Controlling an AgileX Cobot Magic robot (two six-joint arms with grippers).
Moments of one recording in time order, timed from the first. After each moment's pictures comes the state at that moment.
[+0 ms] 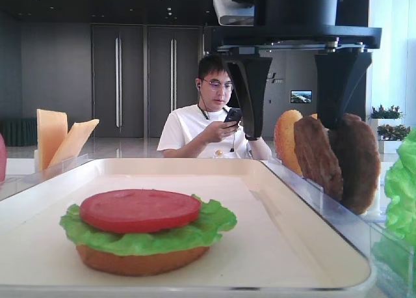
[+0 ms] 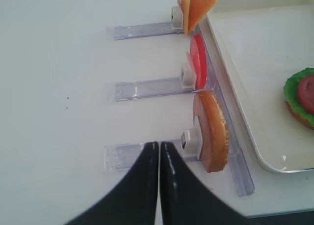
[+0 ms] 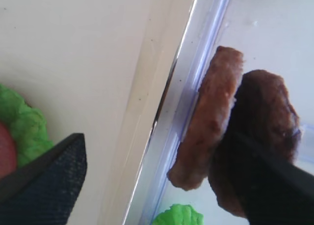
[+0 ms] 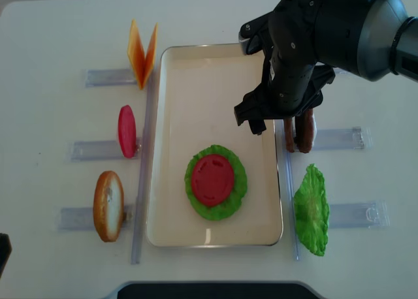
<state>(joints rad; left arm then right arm) 0.07 -0.02 -0.48 -0.09 1.12 0.15 0.70 1.81 -1.33 -0.12 1.04 0.40</state>
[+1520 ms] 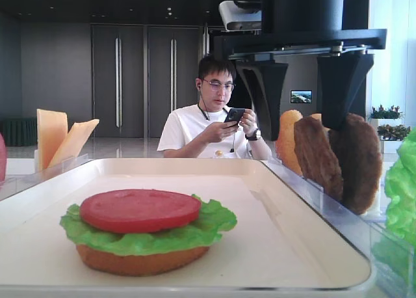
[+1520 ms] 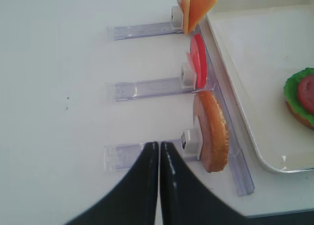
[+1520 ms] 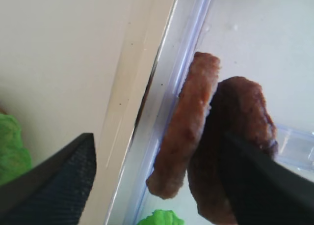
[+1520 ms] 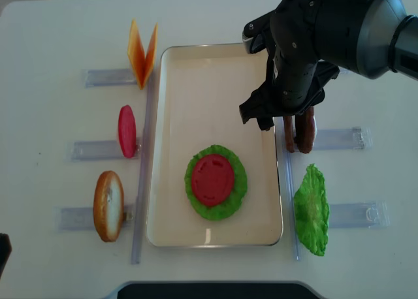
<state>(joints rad) 0.07 -0.02 -0.48 -0.09 1.12 0.15 0.68 1.82 -1.33 -0.16 1.05 0.40</state>
